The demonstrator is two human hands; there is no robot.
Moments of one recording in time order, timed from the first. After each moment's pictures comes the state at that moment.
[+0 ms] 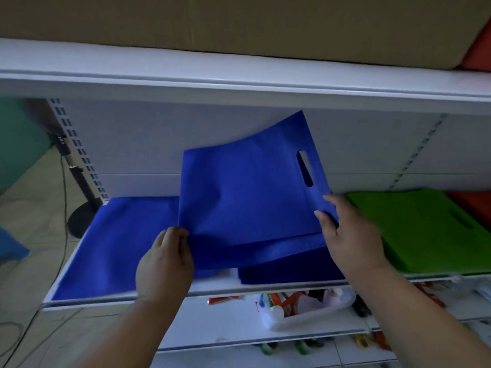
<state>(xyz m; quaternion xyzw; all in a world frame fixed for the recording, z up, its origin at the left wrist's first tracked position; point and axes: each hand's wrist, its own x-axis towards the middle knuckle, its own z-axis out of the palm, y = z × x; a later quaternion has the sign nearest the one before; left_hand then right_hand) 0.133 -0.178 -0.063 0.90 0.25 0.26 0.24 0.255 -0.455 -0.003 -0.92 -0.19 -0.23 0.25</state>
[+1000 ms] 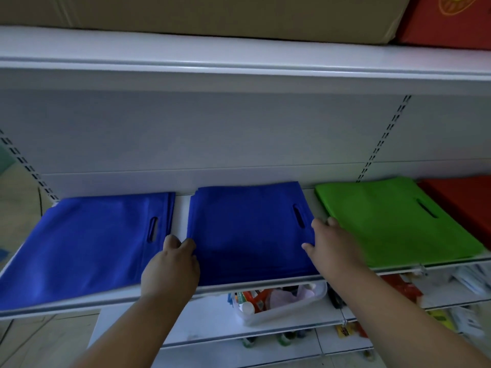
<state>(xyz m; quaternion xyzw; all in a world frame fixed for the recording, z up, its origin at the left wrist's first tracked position) 0.190 -0.276 -0.092 0.97 0.23 0.06 0.12 0.310 -0.553 -0.059 -0.99 -0.11 -0.02 0.02</state>
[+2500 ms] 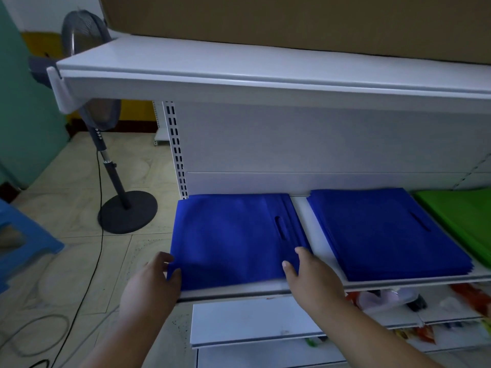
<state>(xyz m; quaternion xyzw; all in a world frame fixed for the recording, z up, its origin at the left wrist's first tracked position) 0.038 0.056 -0.109 0.90 0.34 0.06 0.25 0.143 -0.215 -0.081 -0.98 -0.09 0.07 0.16</state>
